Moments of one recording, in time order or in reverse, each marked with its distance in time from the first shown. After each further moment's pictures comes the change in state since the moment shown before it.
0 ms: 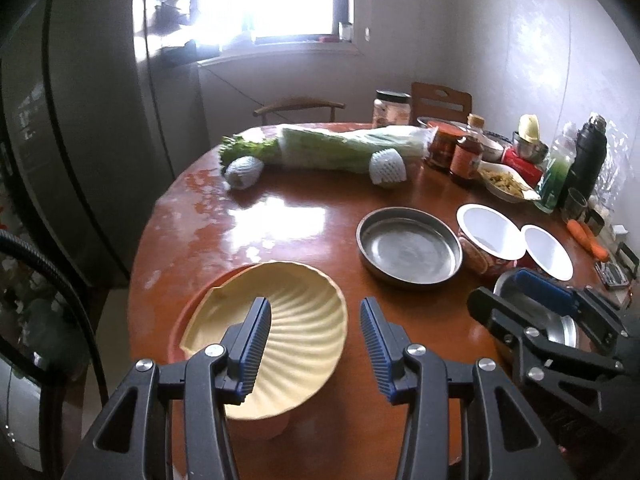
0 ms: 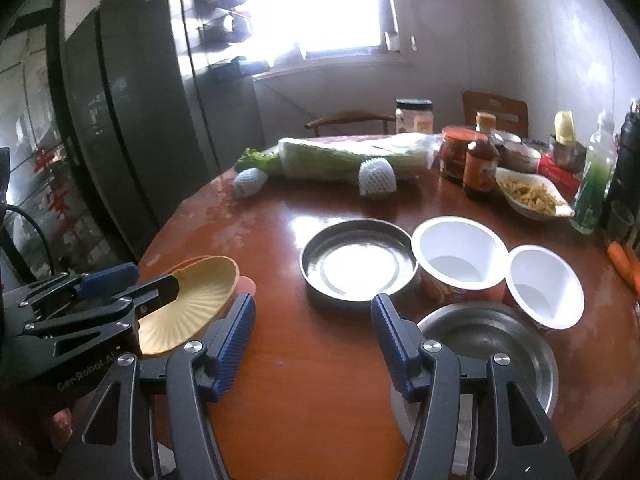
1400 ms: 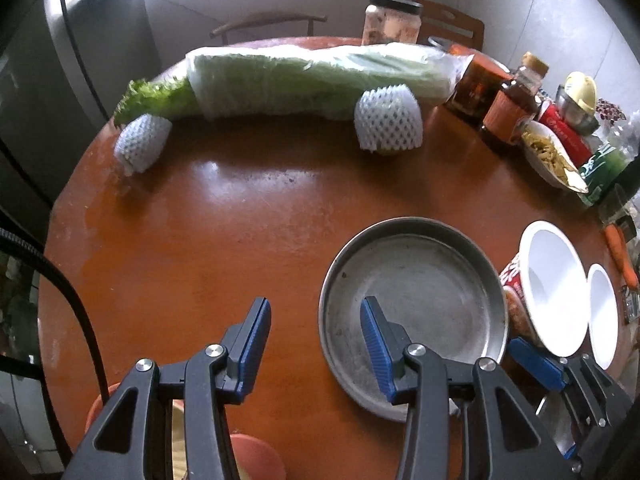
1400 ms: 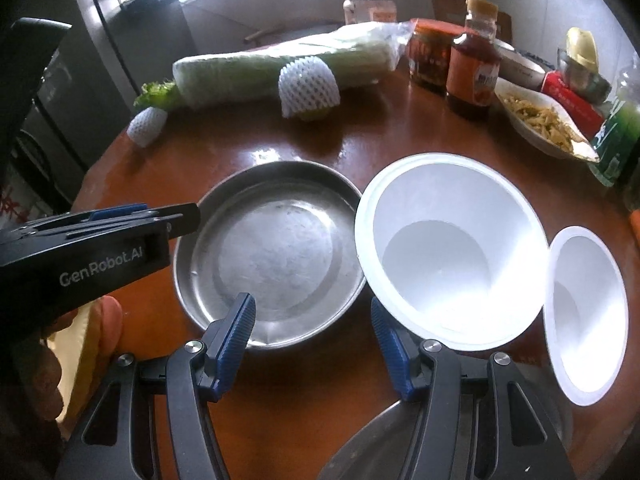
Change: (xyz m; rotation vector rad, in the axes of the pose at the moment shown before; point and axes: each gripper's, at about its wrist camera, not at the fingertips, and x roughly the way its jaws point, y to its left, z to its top) left arm 0.183 -0.039 0.090 0.014 0.357 -0.051; right arm 0.136 -0.072 0.034 0.111 0.355 -0.110
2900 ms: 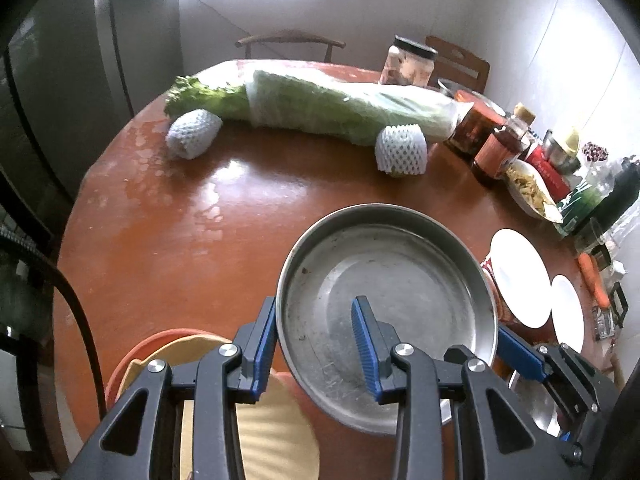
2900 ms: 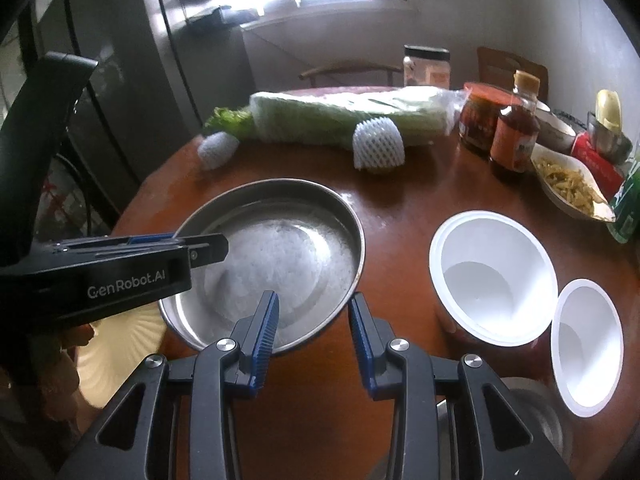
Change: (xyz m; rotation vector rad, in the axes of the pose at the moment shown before) left arm -0.061 0.042 -0.033 -0.106 -0.100 -0.065; right arm -0.046 0.036 -0.007 -0.131 -0.164 0.116
